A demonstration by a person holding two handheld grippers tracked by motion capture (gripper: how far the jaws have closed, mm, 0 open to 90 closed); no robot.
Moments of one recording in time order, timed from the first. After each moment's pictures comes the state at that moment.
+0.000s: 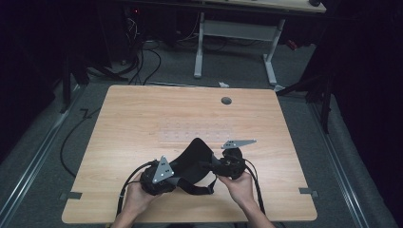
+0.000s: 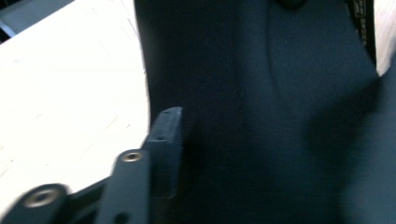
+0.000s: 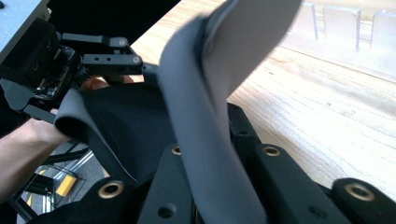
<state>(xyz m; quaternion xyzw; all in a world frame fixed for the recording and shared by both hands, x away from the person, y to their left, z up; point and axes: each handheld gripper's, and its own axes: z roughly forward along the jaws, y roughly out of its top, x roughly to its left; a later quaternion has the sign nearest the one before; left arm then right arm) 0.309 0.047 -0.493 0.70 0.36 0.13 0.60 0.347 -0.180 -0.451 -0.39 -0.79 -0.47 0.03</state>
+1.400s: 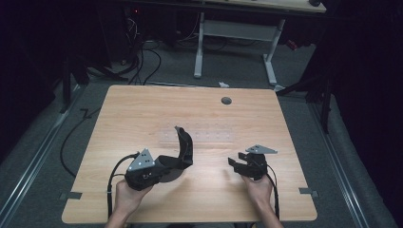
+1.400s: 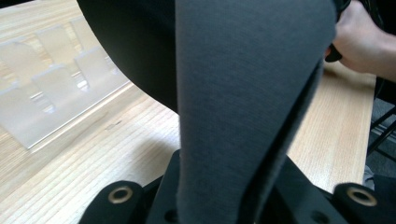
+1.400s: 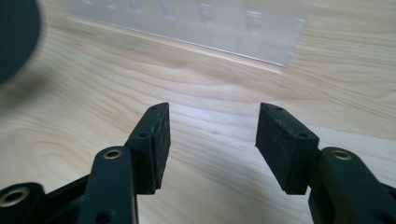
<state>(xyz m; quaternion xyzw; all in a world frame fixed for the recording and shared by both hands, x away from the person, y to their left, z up) 0.317 0.089 -0.461 0.64 0.42 0.03 0.65 0.357 -0.259 -0.511 -0.51 -0.75 -0.39 -0.17</state>
